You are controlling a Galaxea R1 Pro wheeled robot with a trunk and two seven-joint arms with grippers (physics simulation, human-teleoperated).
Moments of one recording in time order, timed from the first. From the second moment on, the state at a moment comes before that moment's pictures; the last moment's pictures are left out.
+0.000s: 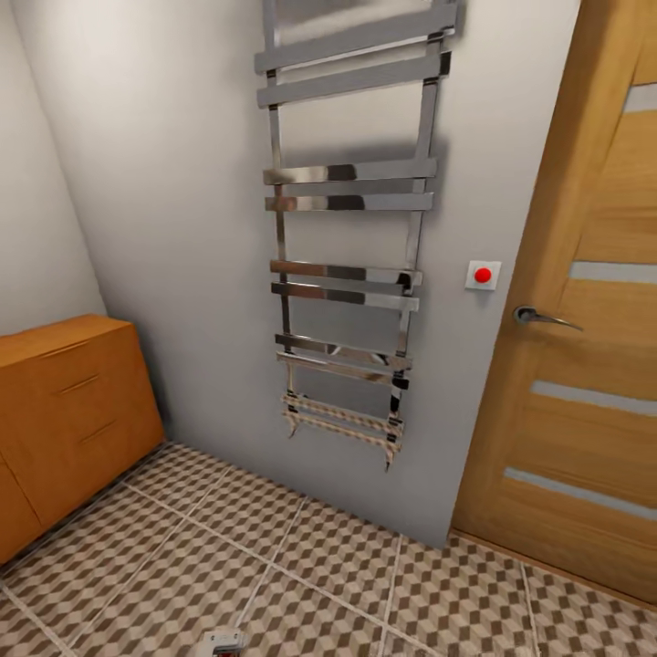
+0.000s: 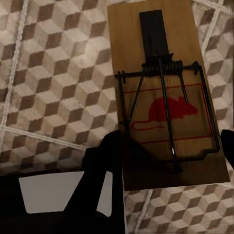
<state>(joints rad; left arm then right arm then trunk) -0.51 -0.04 -0.04 0.00 0.10 0.12 0.08 -0.40 -0.13 -0.28 0.03 0.20 0.12 0.03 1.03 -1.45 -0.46</state>
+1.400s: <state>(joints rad) -0.51 -0.04 -0.04 0.00 0.10 0.12 0.08 -0.40 -0.13 -0.28 0.03 0.20 0.12 0.03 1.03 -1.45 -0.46</state>
